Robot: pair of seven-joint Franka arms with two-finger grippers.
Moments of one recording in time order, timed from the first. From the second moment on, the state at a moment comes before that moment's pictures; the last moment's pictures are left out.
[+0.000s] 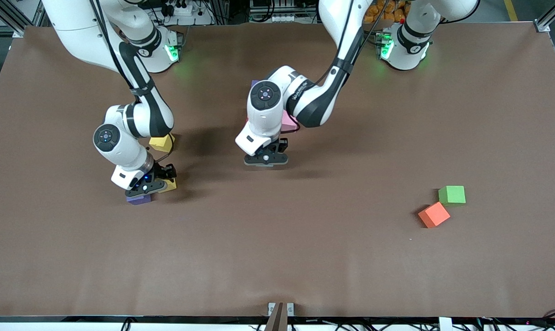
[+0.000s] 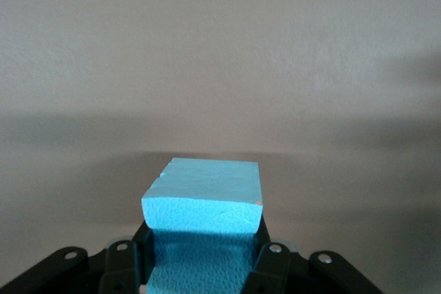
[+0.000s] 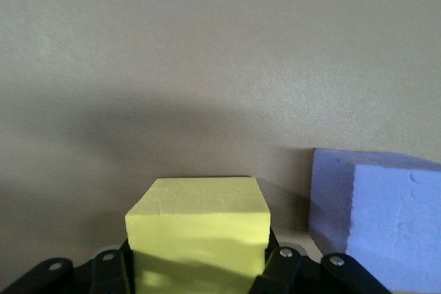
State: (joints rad) left arm -1.15 0.80 0.37 -1.33 -0.37 2.12 -0.73; right arm 0.38 0.42 -0.18 -2.18 0.20 2.65 -0.24
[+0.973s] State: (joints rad) left arm -1.28 0.90 0.47 -1.29 -0.50 2.13 -0.73; right arm 0.43 0.38 -0.17 -2.12 0.20 2.53 -0.04
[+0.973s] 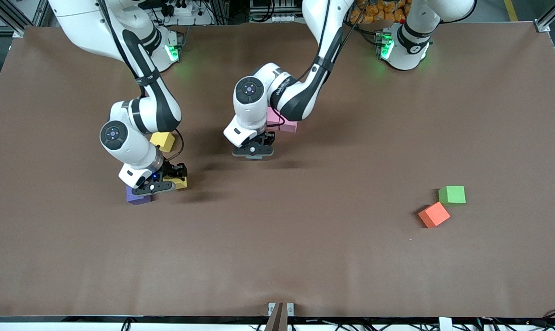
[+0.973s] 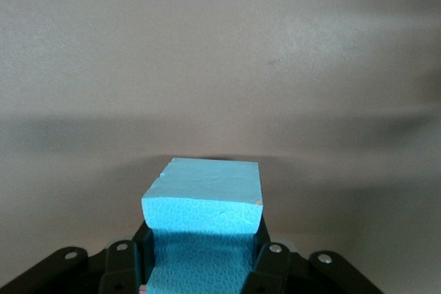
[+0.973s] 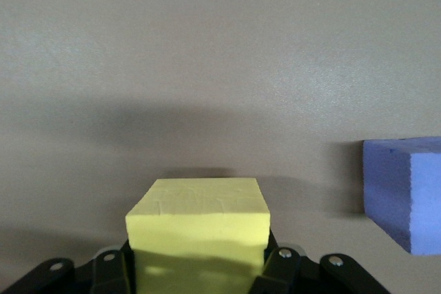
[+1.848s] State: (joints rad) left arm -1.31 0.94 0.48 -1.29 -0.53 2.16 -0.72; right arm 0.44 0.37 -0.17 -2.11 0.21 2.51 0.02
